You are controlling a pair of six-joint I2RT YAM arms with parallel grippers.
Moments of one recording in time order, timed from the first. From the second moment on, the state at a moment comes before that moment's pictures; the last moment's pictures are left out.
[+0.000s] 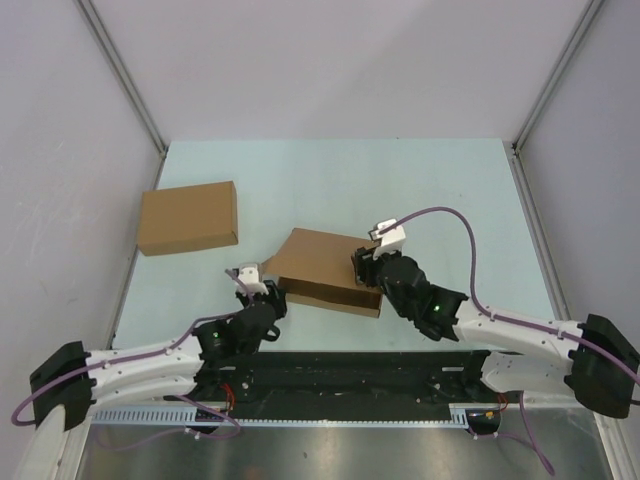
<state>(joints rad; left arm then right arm) -1.08 0.83 0.20 0.14 -0.86 -0.70 1.03 1.09 0.61 0.21 0.60 0.24</state>
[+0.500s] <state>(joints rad) -1.21 0.76 0.50 -0.95 -0.94 -1.44 0.98 1.14 0.51 0.20 0.46 0.29</state>
